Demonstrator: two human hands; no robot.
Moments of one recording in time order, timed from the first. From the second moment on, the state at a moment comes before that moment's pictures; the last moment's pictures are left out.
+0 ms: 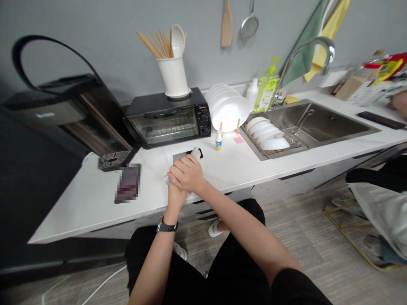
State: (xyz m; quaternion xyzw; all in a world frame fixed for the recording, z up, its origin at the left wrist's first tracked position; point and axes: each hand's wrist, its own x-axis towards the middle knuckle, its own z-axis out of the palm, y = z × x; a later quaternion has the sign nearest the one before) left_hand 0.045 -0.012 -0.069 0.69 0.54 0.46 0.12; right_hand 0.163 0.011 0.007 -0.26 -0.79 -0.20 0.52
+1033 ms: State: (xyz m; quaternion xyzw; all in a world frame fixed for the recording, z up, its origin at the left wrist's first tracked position) left_hand 0.048 -0.018 -0.057 0.69 0.50 0.48 0.20; right_hand 0.160 -0.018 0.001 -0.34 -0.74 -0.05 0.58
